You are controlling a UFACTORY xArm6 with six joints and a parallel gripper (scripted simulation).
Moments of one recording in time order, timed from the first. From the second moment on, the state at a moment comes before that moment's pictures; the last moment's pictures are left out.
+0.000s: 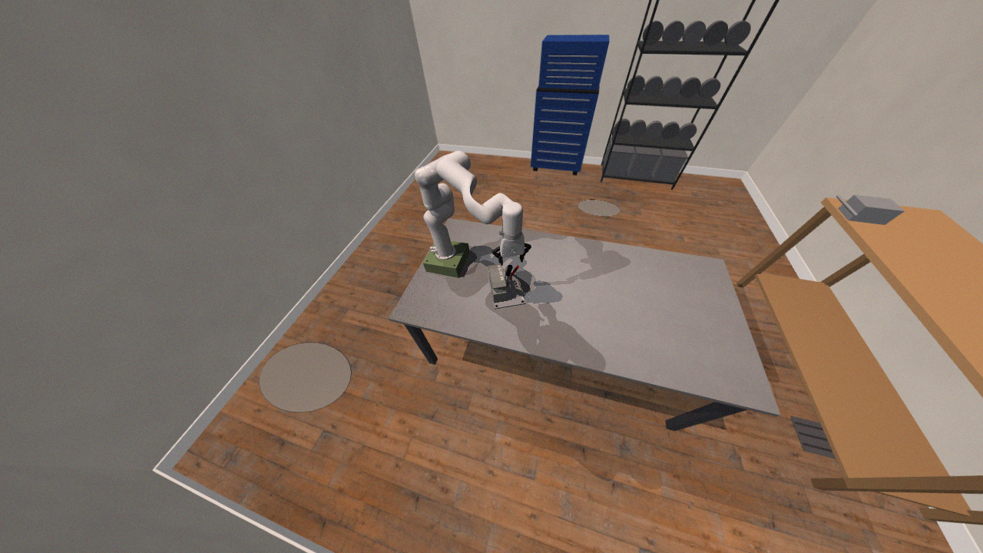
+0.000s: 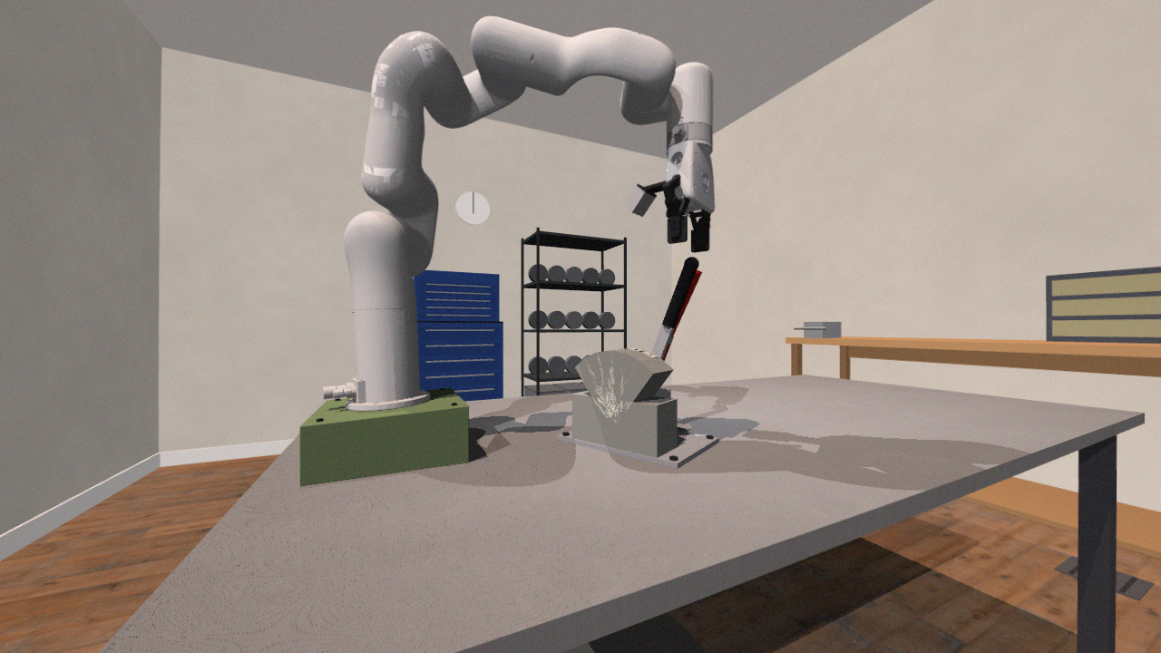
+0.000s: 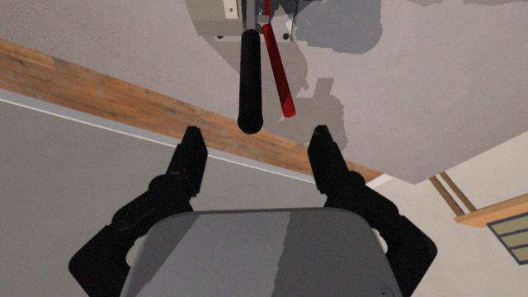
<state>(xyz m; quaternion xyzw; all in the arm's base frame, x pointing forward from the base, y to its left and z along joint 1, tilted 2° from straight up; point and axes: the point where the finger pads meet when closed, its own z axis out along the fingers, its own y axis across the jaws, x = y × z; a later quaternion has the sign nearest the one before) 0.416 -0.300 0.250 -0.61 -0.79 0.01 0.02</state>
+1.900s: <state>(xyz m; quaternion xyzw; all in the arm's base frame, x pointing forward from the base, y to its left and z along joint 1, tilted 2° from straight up) 0.414 -0.299 0.211 -0.61 -0.79 0.01 0.02</state>
